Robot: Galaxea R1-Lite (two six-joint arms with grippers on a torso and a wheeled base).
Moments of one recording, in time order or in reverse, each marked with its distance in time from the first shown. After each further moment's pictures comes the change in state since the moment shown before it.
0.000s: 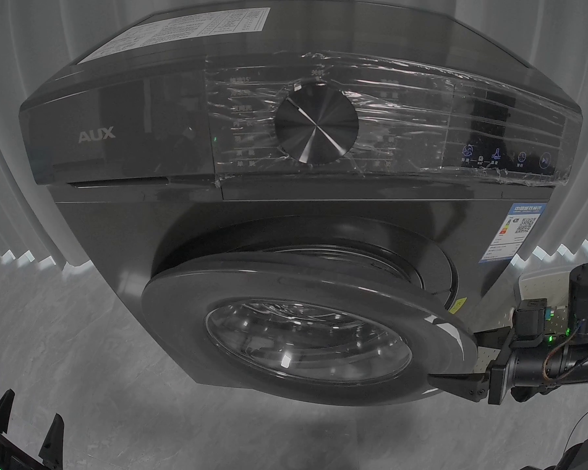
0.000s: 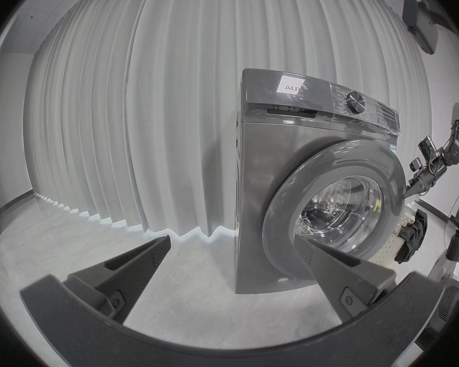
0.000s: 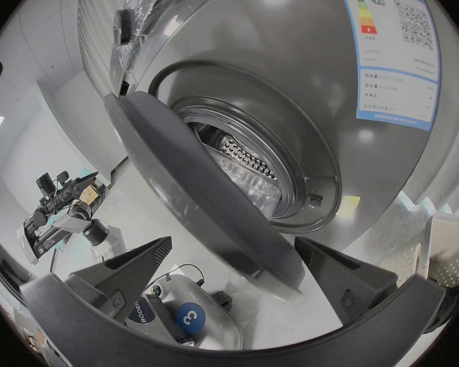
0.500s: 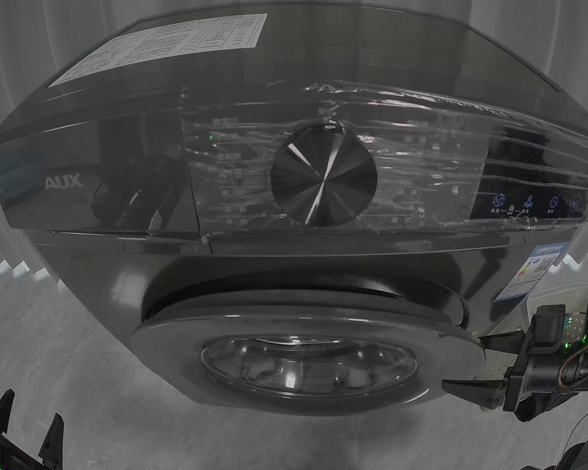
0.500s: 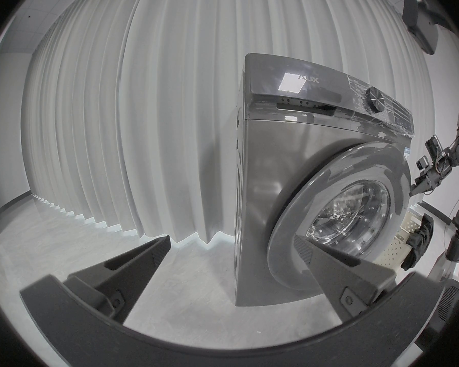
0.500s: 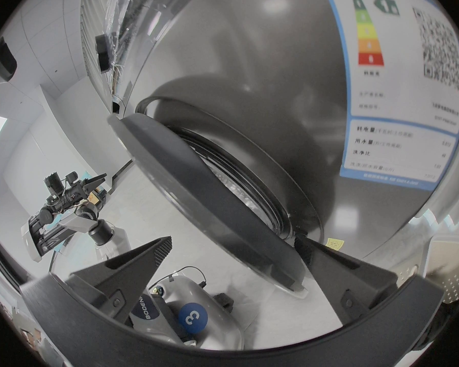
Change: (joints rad) left arm 0.000 0.000 0.000 0.000 0.000 -0.002; right arm -0.011 -0.105 0.057 0.003 0.019 0.001
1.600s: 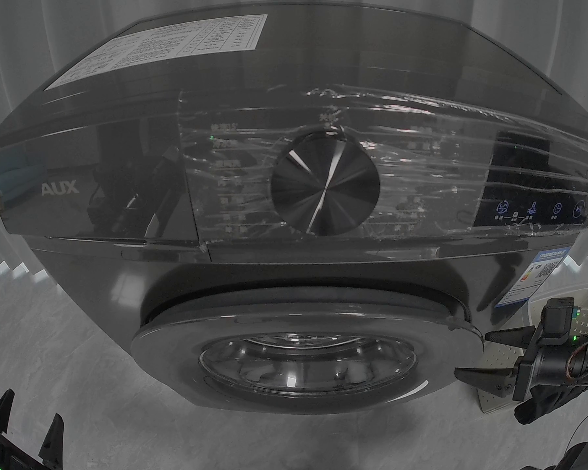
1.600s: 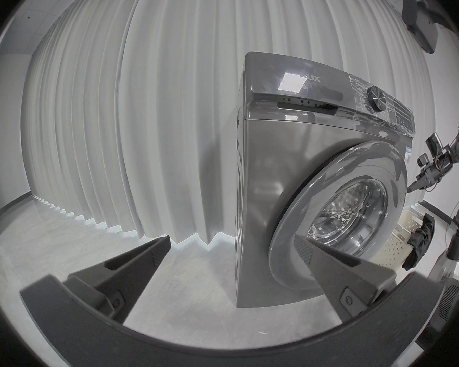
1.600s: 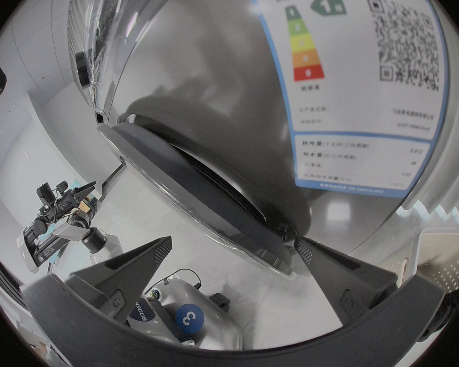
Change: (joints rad) left arm 0.000 0.000 0.000 0.000 0.001 0.005; right arm -0.079 -0.035 -0.021 0.065 0.003 0.010
